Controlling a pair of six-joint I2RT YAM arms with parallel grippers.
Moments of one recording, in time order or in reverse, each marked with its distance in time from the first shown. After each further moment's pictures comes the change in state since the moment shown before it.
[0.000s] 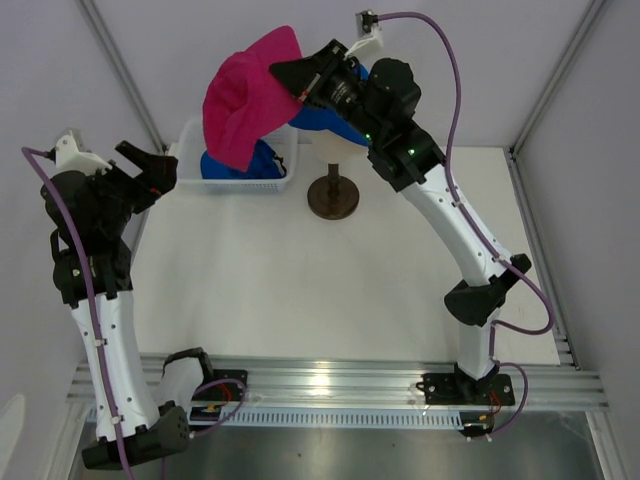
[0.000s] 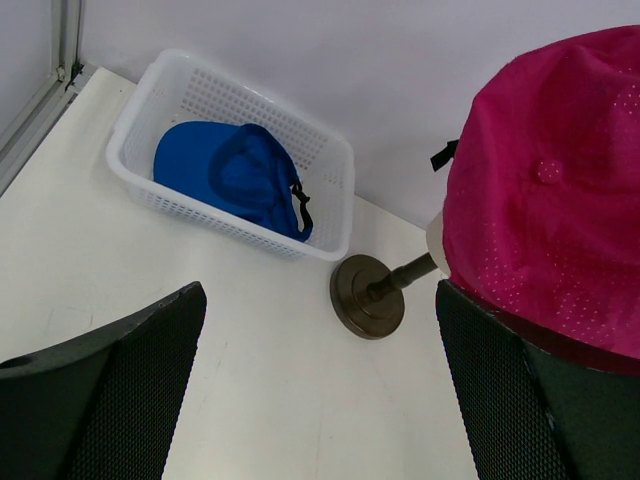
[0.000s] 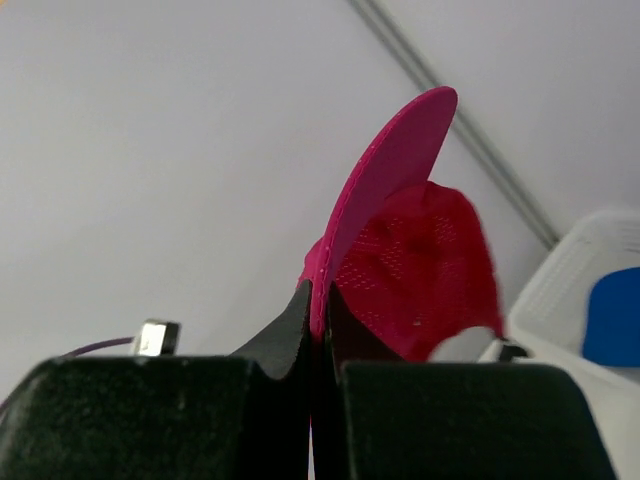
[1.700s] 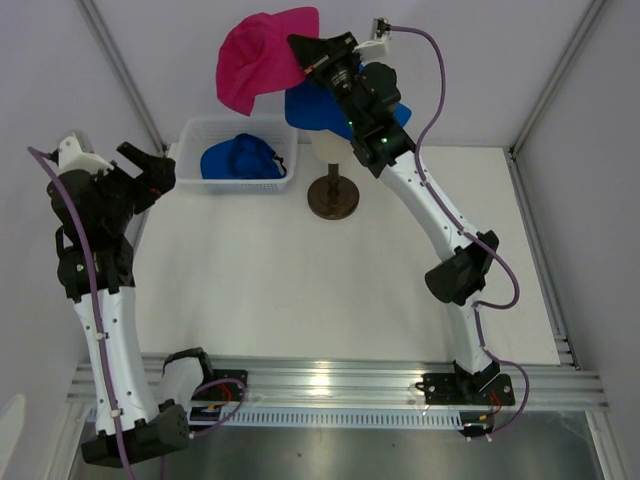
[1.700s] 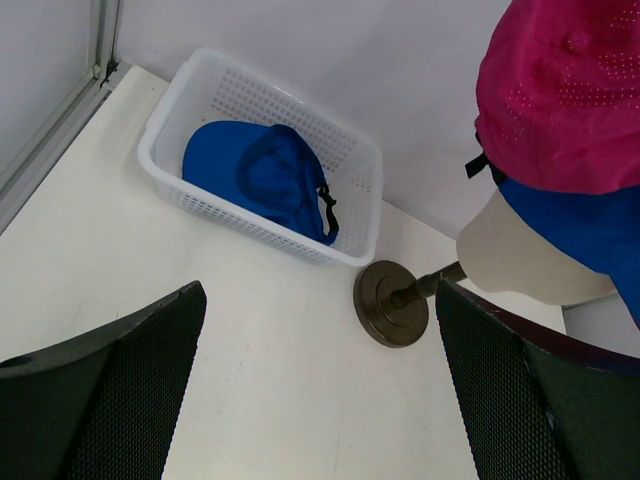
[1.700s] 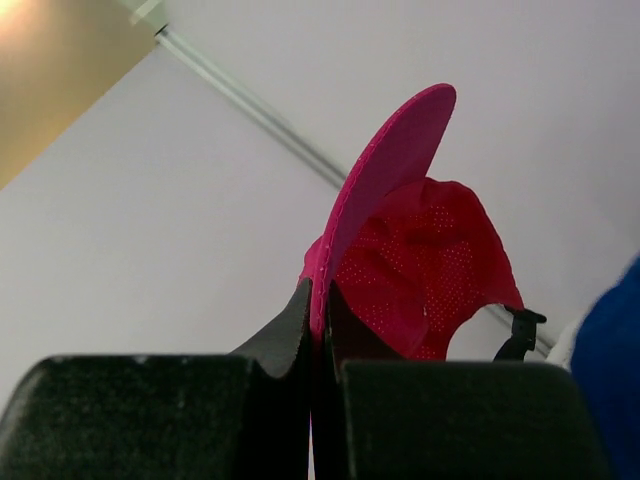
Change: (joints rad) left arm 0.000 0.001 -0.038 0.019 -0.058 0.018; right arm -0.101 0.193 0.023 0.321 0.152 0.135
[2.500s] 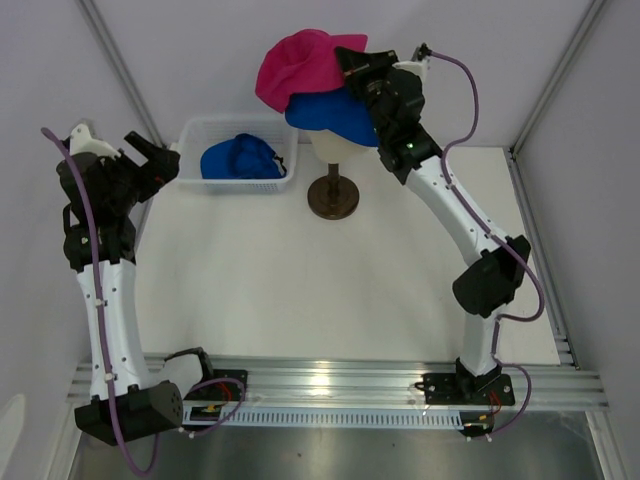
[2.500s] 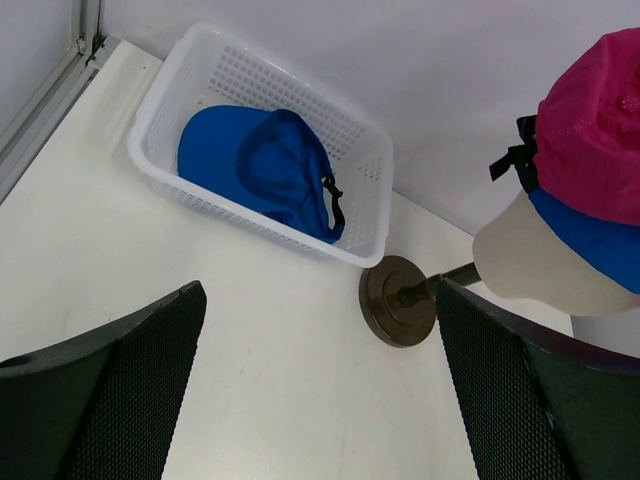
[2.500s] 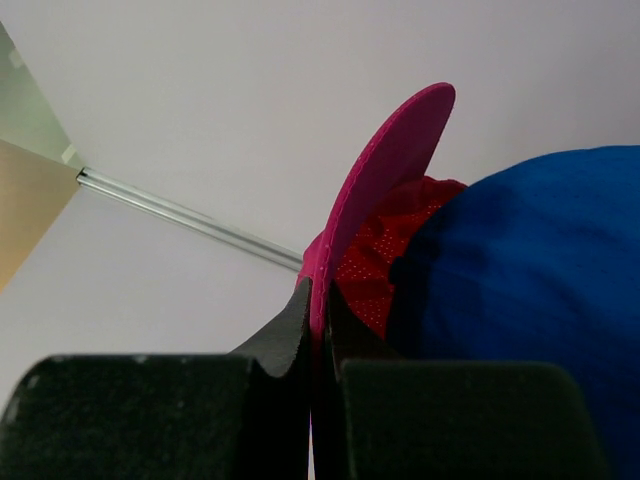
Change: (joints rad) left arm 0.000 0.133 0.000 0.062 0.027 0.000; right arm -0.094 -0.154 -0.292 -0.044 0.223 0.202
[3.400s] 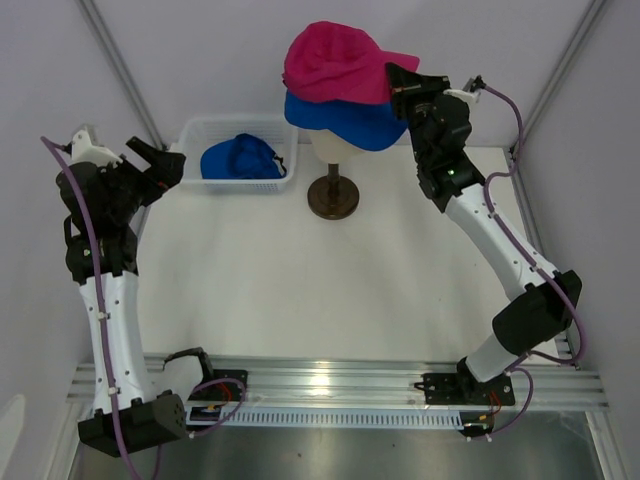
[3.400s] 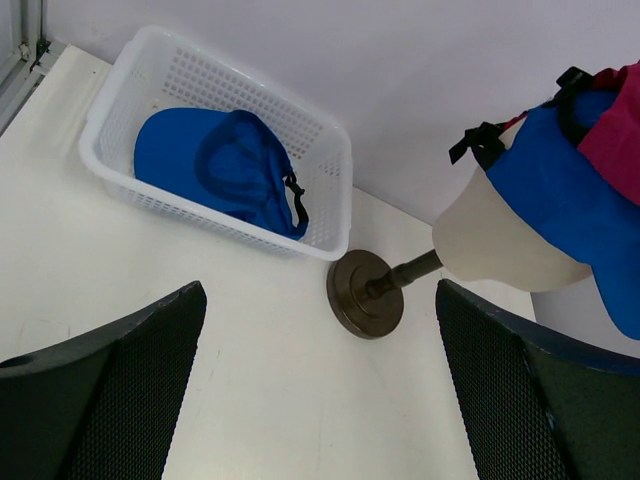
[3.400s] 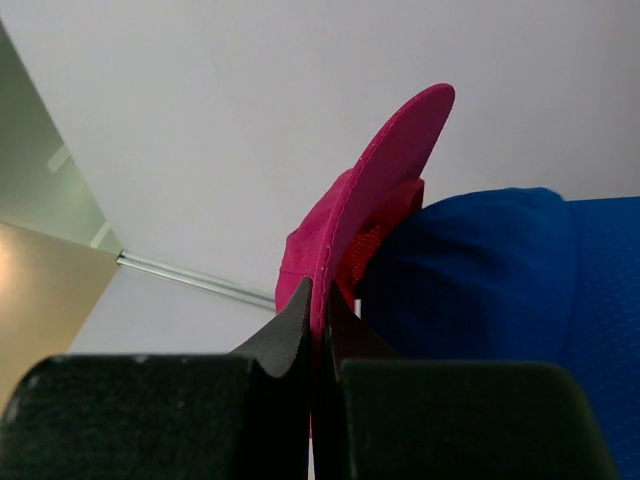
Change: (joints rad) left arm 0.000 -0.064 -0.054 0.055 0.078 -0.035; right arm -0.087 -0.369 -0.493 0.127 0.077 0.132
